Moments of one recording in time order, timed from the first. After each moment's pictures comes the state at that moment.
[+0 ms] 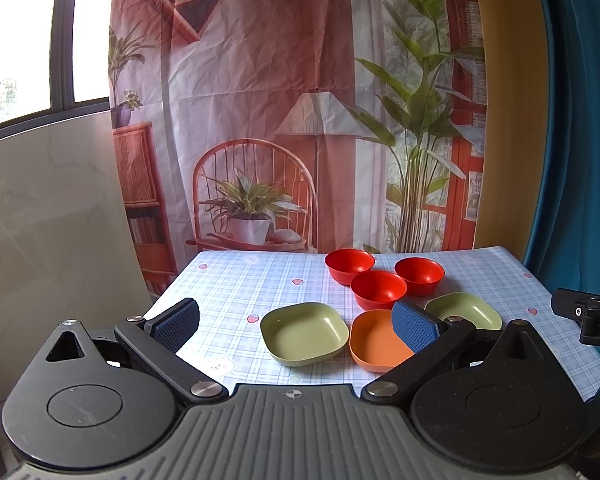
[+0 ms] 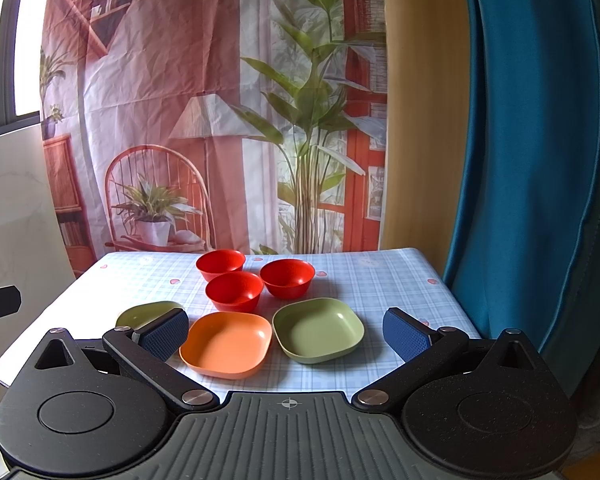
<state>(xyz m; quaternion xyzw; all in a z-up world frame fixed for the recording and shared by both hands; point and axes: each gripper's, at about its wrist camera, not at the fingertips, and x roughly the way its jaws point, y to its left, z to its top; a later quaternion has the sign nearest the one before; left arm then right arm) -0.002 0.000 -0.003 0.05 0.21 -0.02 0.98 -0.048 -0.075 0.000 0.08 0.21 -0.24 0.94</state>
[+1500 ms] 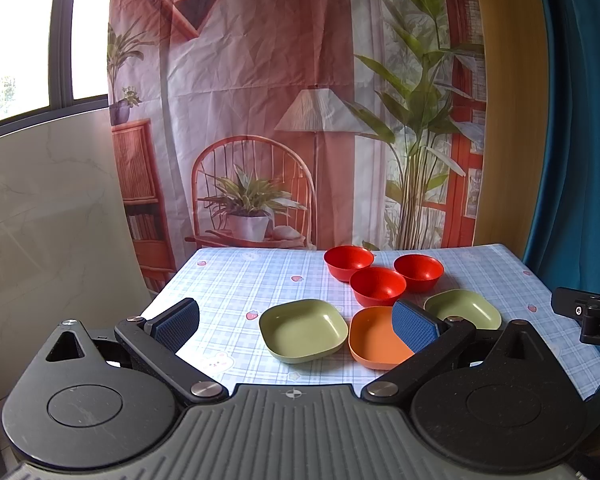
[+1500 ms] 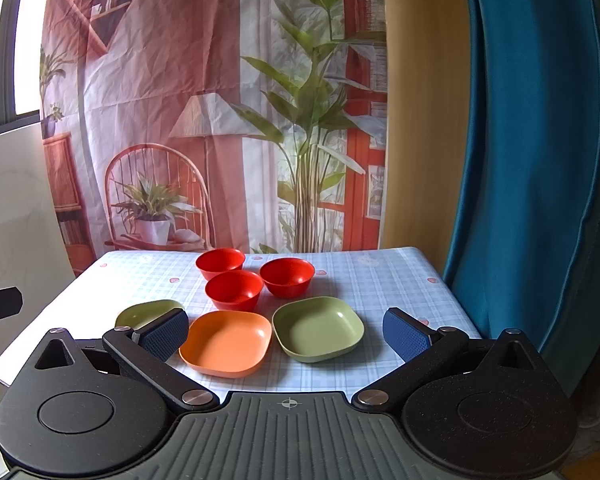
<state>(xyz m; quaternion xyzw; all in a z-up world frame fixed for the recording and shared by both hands) 0.000 0.000 -0.003 0.05 0.21 -0.02 0.98 -0.047 -0.076 -0.002 0.08 0.22 -0.24 0.94</state>
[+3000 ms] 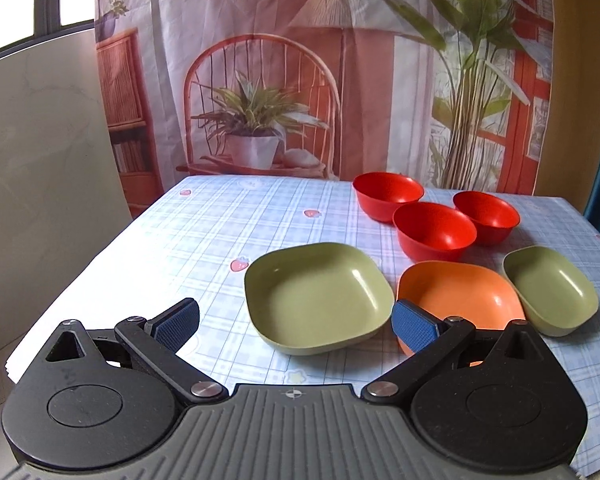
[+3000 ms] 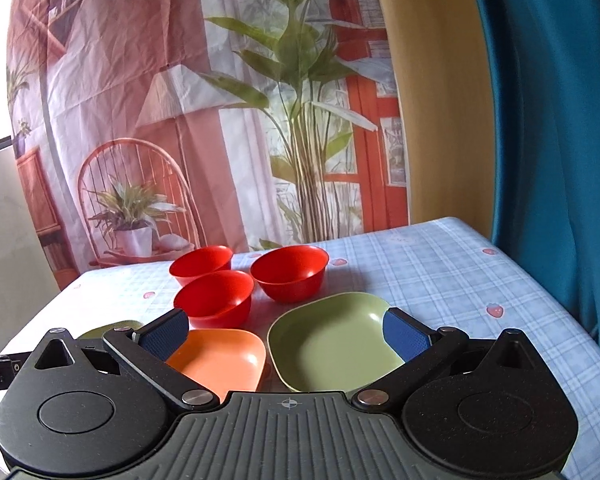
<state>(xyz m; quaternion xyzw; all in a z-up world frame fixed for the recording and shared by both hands) 0.162 0.003 -0.147 0.03 0.30 0.01 0.95 0.078 -0.174 -0.140 0.14 0.19 -0.23 0.95</state>
